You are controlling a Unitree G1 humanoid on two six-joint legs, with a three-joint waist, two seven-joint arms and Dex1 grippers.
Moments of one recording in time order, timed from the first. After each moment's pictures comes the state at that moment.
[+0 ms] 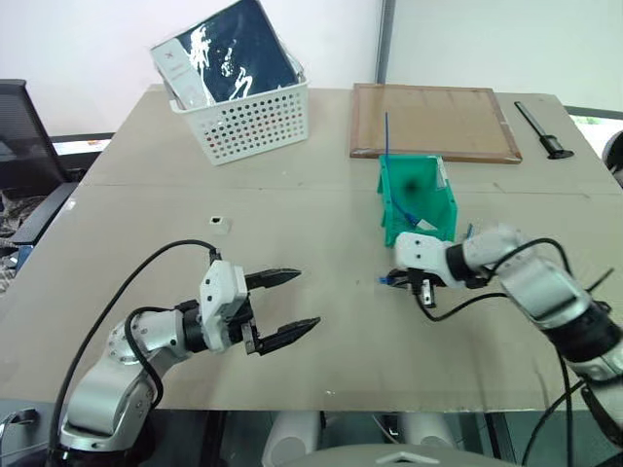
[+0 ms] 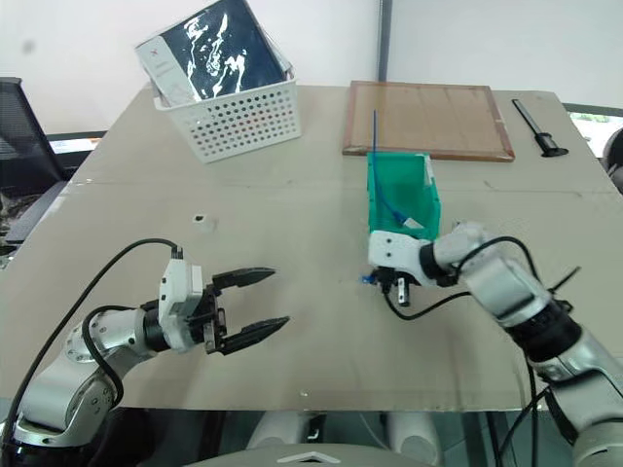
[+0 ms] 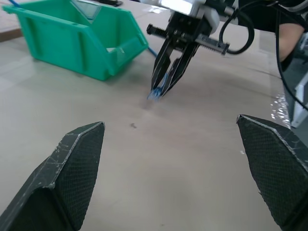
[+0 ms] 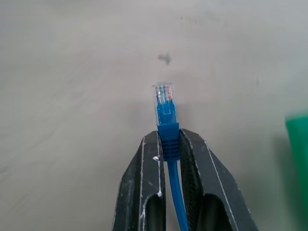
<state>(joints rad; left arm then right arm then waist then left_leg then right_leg) 0.15 0.69 0.12 -0.47 -0.58 0.28 -1.01 -0.63 -0.65 0.53 -0.15 -0.03 0.56 1.13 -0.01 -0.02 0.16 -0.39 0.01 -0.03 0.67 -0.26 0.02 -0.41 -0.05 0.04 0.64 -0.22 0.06</state>
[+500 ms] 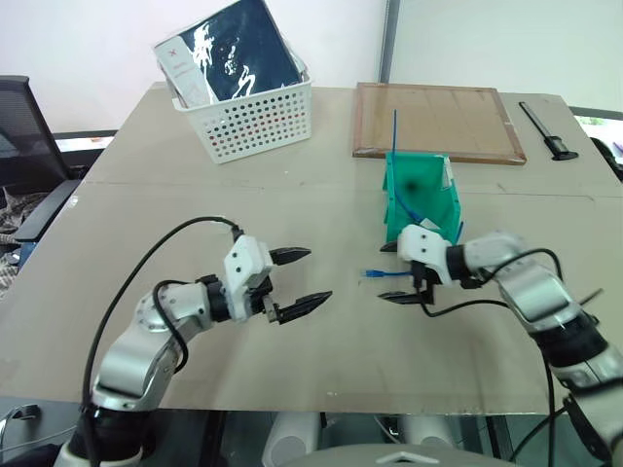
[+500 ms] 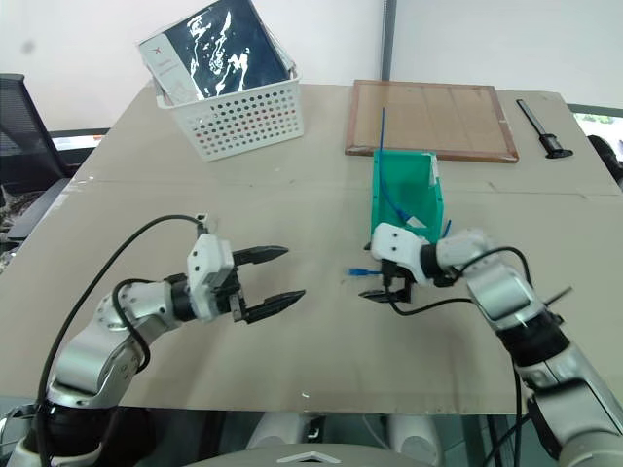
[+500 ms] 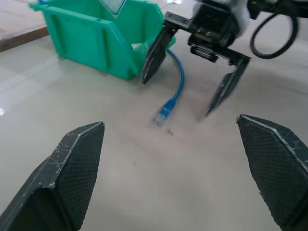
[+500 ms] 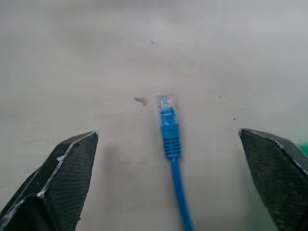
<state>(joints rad) -0.12 0.66 -0.03 -0.37 -0.49 0.36 -0.94 -0.38 -0.63 0.22 -0.20 0.16 0.40 1.11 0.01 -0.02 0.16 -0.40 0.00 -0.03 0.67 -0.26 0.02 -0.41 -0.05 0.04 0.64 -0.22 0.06</state>
